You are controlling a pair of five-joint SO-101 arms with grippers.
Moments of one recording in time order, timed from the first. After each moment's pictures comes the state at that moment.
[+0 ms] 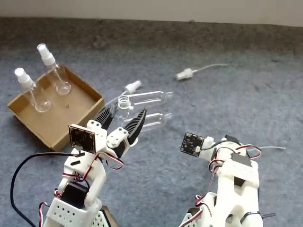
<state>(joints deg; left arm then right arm) 16.6 -103.7 95.9 18.9 13.8 15.9 -41.8 77.1 37.1 91.4</state>
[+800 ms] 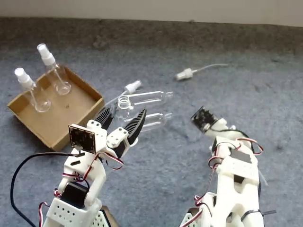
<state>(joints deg) 16.6 -103.7 95.9 18.9 13.8 13.5 -41.7 73.3 25.7 62.4</state>
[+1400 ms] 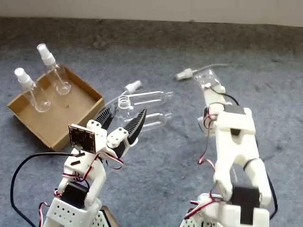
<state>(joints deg) 16.6 -103.7 95.9 18.9 13.8 2.8 -10.7 36.4 50.1 32.1</state>
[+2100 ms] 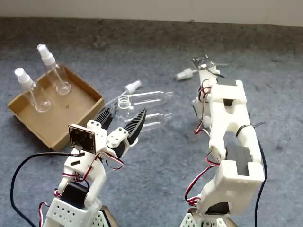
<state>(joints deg) 16.6 -103.7 95.9 18.9 13.8 0.6 12.1 8.4 62.6 26.2</state>
